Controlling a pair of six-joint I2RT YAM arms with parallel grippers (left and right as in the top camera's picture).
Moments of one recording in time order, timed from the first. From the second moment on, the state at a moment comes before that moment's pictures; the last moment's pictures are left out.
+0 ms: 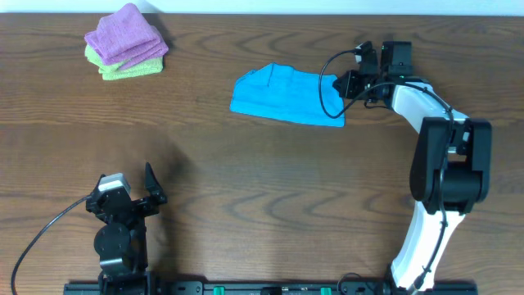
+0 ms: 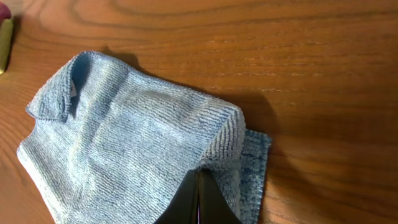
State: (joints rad) left arm 0.13 0.10 0.02 -0.11 -0.08 -0.12; right arm -0.01 2.18 1.46 -0.25 -0.57 0.17
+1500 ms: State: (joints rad) left arm 0.13 0.10 0.02 -0.11 -0.08 -0.12; right arm 0.22 1.82 1.47 -1.30 -0.24 -0.41
